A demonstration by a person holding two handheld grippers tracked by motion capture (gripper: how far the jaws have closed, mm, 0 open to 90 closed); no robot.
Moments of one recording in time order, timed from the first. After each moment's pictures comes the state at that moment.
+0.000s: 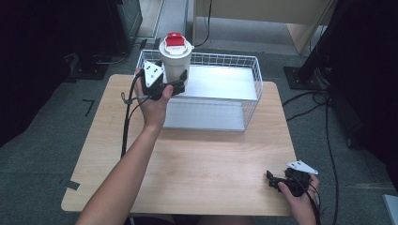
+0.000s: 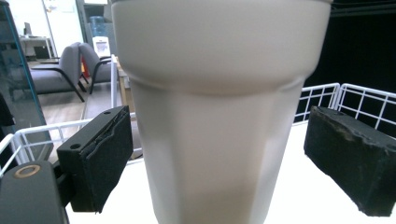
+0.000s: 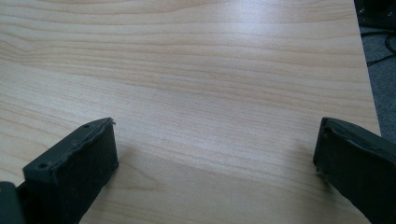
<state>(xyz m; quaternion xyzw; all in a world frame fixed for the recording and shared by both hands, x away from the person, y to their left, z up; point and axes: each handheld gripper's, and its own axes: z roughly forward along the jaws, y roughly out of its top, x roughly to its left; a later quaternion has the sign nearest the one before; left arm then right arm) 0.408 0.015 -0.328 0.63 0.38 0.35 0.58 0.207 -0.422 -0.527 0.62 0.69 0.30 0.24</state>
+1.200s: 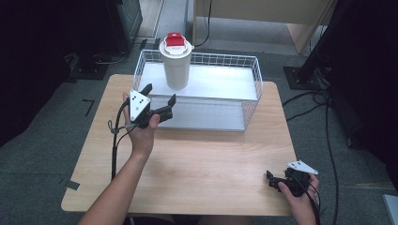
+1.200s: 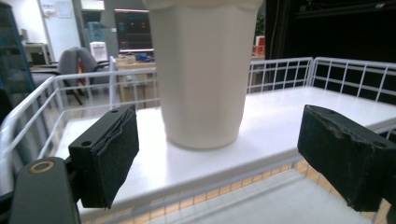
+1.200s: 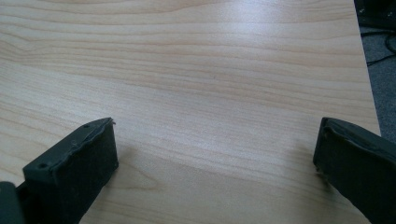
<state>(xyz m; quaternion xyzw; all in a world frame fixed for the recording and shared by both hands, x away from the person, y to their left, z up) 0.342 0.051 -0.368 0.63 0.36 0.36 0.59 0.207 -0.422 -0.527 0.62 0.69 0.30 0.24</state>
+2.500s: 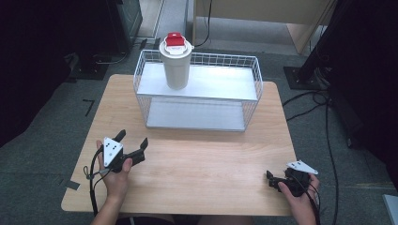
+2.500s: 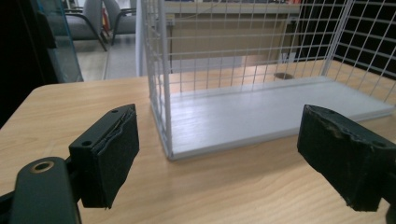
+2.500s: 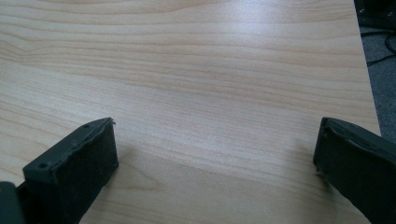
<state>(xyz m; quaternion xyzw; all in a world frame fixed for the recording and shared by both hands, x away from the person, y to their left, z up) 0.264 0.134 -0.471 0.65 0.44 0.34 0.52 0.207 -0.422 -0.527 0.62 0.69 0.30 0.24</state>
